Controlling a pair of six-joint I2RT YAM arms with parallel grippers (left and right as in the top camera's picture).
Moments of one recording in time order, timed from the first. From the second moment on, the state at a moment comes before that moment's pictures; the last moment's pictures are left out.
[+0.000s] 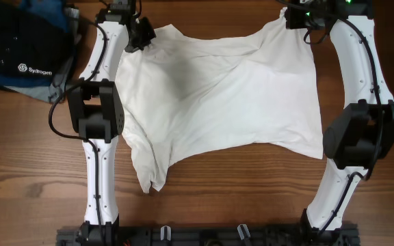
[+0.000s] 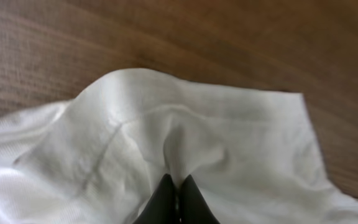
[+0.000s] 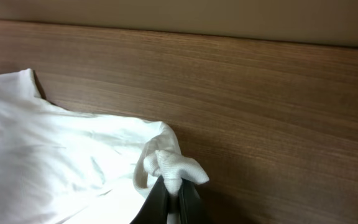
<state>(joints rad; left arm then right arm) -0.09 2.61 2.37 -0.86 0.15 -0.51 -0.02 2.16 2.10 -0.85 -0.25 -0.10</state>
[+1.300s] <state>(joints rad) -0.11 2.35 2.37 -0.80 -0.02 -0.47 -0.18 2.16 2.10 -0.68 -0.22 -0.04</state>
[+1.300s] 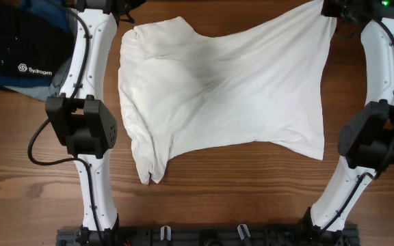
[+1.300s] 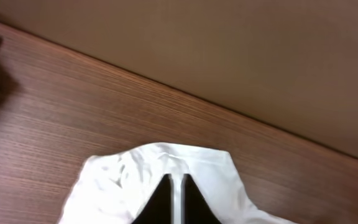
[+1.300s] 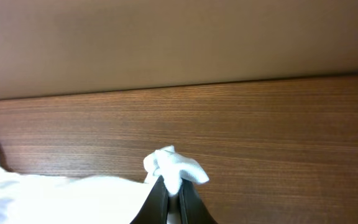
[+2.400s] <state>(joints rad) -0.15 2.54 2.37 -0.68 0.03 -0.47 0.10 2.16 2.10 -0.93 -0.24 -0.10</state>
